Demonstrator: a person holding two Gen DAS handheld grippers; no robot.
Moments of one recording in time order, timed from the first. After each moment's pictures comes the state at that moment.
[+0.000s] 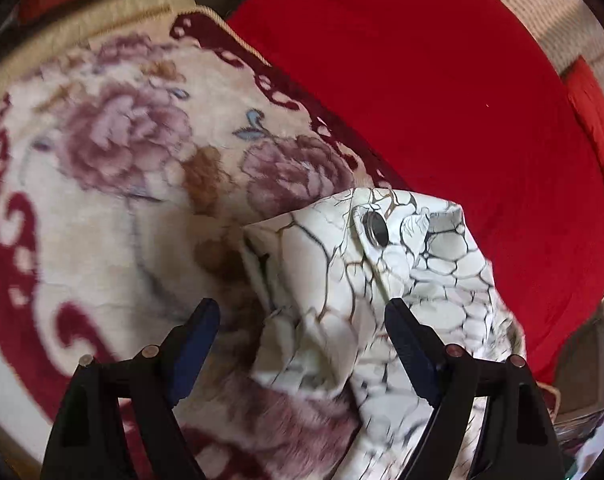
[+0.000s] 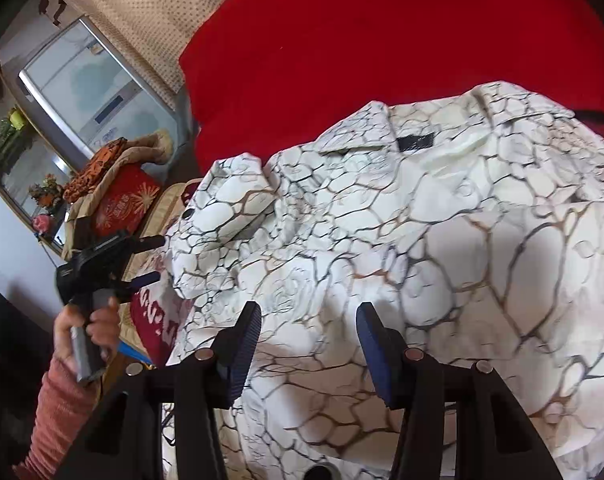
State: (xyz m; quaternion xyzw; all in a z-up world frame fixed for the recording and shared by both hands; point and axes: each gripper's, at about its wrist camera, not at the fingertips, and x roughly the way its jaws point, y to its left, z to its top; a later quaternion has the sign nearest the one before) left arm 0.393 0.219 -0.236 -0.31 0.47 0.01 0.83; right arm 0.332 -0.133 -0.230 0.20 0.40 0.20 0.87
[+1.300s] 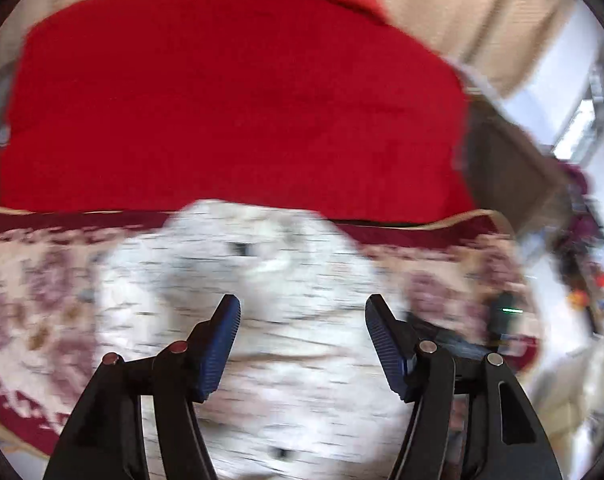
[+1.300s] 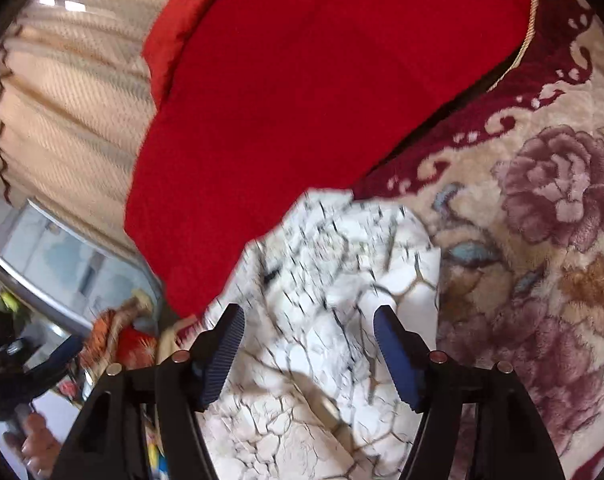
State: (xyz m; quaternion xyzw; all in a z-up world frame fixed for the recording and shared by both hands) left arm 0.344 -0.061 -0.044 -0.02 0.44 -0.22 0.87; right arm 0.298 -0.341 -0.207 0.41 0.33 0.06 0.85
